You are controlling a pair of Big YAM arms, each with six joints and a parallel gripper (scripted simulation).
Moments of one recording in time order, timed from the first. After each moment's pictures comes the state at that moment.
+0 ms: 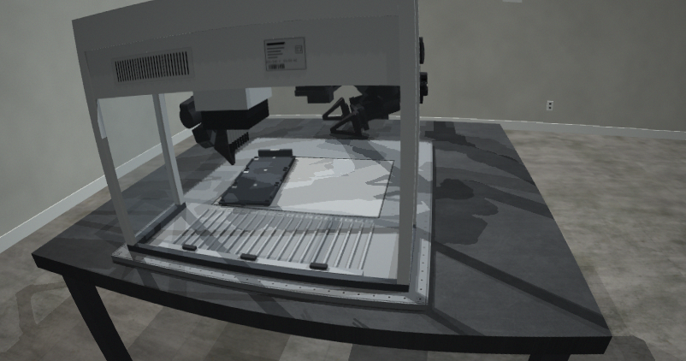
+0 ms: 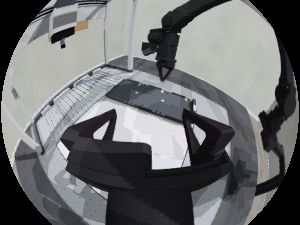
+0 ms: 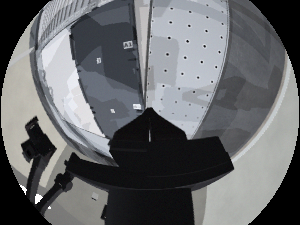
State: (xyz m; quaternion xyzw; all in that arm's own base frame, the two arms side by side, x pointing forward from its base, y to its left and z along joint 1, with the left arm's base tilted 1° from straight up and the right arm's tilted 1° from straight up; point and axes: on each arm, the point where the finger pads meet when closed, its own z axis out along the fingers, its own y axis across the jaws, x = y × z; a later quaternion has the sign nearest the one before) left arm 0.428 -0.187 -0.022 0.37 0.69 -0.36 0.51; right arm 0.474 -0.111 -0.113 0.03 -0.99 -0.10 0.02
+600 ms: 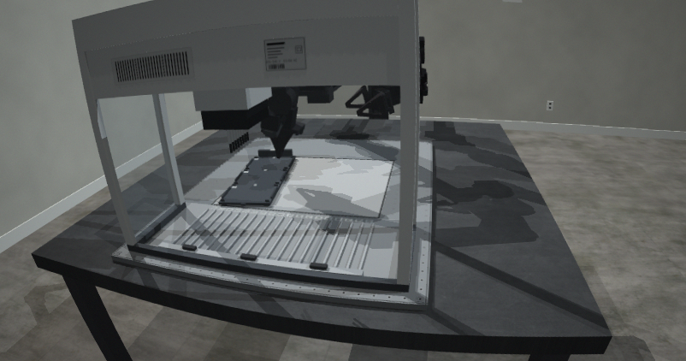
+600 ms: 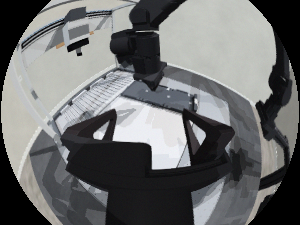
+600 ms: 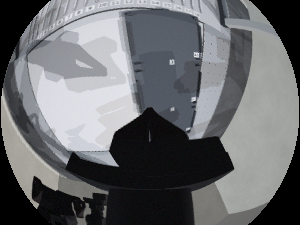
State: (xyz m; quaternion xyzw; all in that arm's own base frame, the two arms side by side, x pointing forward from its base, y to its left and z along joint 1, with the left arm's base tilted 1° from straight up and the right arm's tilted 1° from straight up) left arm 0.406 -0.123 0.015 0.39 0.68 -0.31 0.54; right arm 0.478 0.040 -0.089 0.01 -0.99 0.12 0.00
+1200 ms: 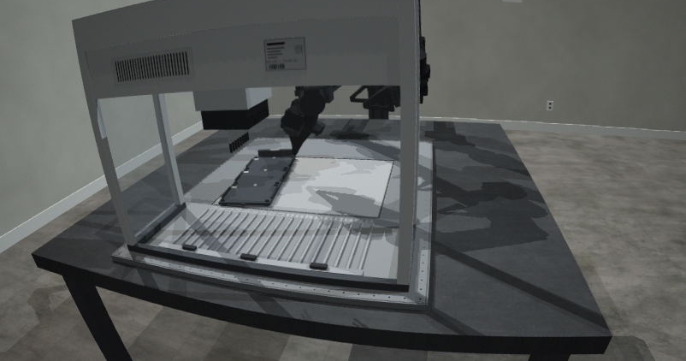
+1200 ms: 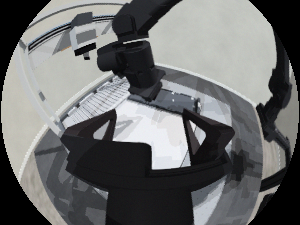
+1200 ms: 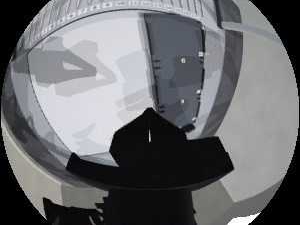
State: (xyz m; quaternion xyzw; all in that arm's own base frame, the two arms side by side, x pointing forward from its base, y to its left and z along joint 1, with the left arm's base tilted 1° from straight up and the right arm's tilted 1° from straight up) left arm 0.411 -0.107 0.035 0.38 0.68 -0.30 0.56; right arm 0.478 0.086 -0.080 -0.01 -0.98 0.18 0.00
